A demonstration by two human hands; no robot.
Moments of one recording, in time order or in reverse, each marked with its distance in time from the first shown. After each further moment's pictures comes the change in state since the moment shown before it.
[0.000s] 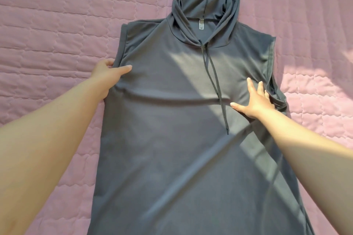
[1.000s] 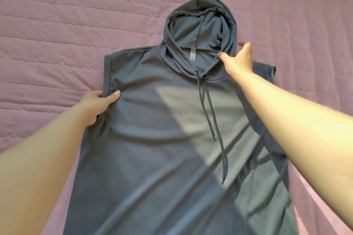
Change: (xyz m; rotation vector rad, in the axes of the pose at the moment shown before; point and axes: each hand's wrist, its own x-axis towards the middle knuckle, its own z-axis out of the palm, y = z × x) left_hand 0.034 0.010 0.035 -0.032 -0.081 -0.155; right_hand 0.120 -0.117 -0.110 0.715 0.389 -0.181
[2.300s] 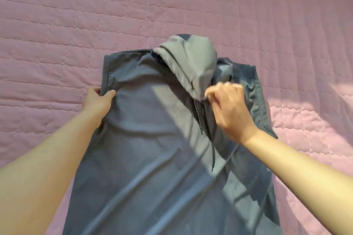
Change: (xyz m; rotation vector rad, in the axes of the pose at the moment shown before) left_hand -0.025 0.001 0.013 0.196 0.356 0.146; right_hand -0.137 0.028 -0.048 -0.329 -0.035 -1.028
